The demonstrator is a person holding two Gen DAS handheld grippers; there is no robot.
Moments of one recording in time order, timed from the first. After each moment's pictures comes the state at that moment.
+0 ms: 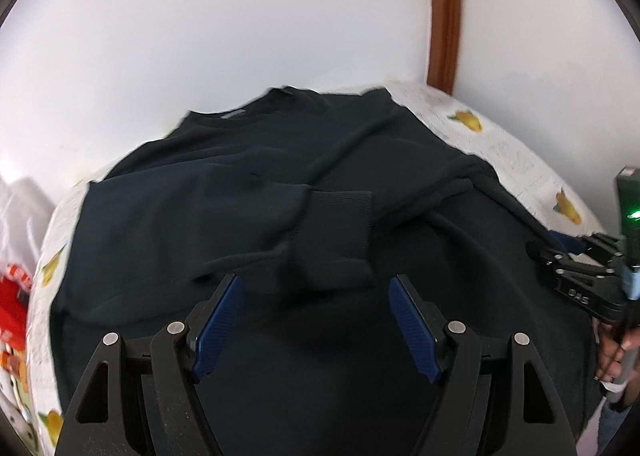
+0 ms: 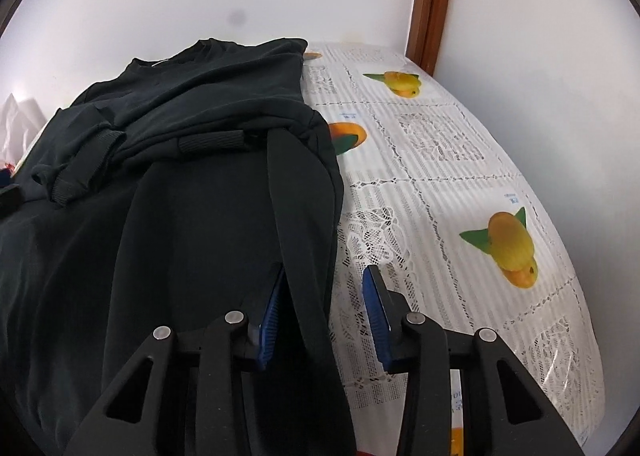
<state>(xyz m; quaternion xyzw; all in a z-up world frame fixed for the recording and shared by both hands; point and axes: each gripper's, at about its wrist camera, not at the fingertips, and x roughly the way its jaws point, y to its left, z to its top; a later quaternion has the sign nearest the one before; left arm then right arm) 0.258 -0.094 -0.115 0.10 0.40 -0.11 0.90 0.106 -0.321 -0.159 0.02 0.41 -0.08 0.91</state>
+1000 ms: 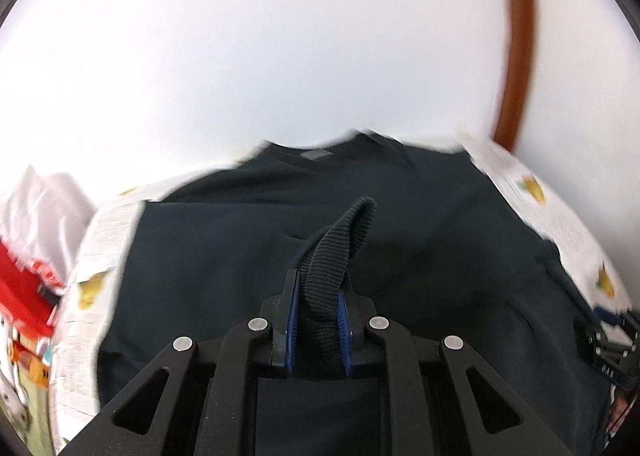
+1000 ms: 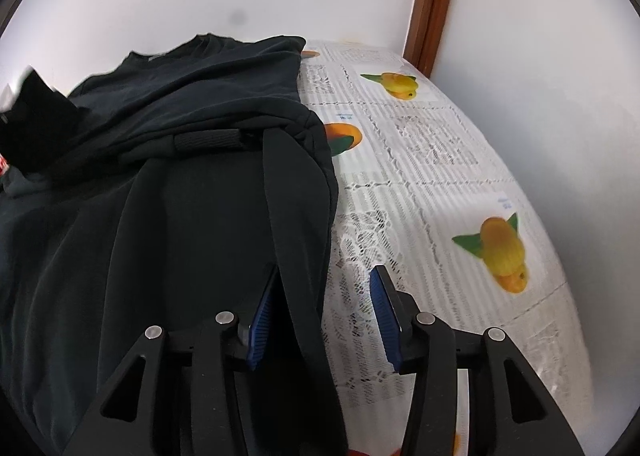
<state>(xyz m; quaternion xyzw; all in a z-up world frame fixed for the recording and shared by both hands) 0.304 0.000 -0.067 0.04 0.35 -0.03 0.93 0.111 -0.319 -0.156 0.00 0.42 -0.10 0.90</state>
